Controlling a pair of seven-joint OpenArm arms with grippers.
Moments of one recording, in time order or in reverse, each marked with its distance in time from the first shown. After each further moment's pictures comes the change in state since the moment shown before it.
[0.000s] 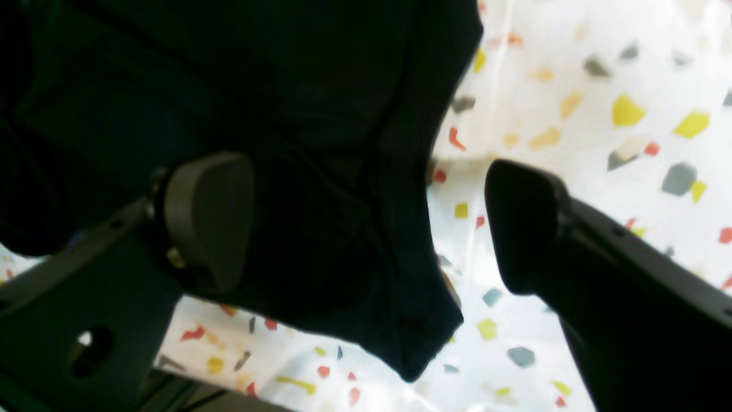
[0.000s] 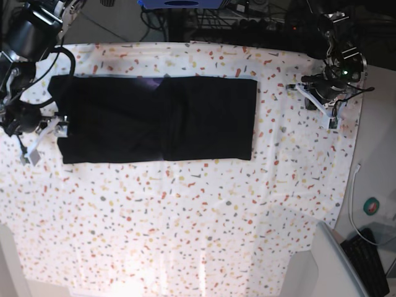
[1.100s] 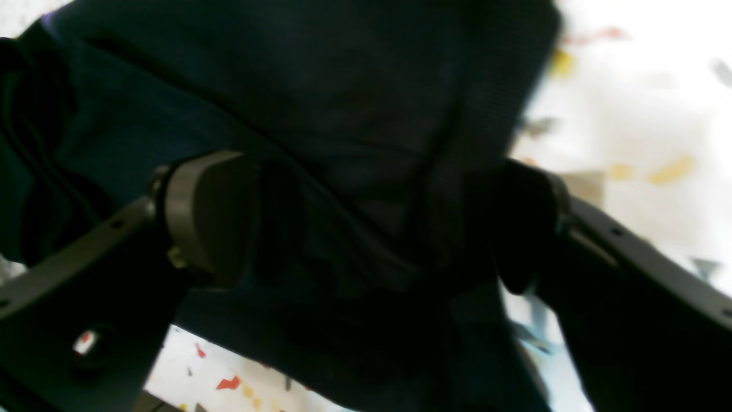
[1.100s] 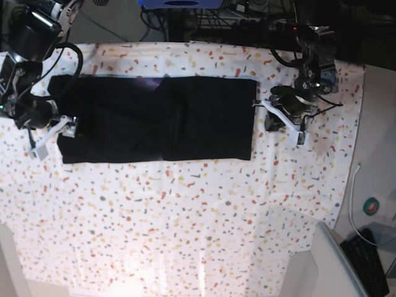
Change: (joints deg) left arm -4.1 0.1 16.5 -9.3 -8.9 1.0 -10.7; right arm 0.3 0.6 -0.2 -12.2 2.9 -0.2 9.7
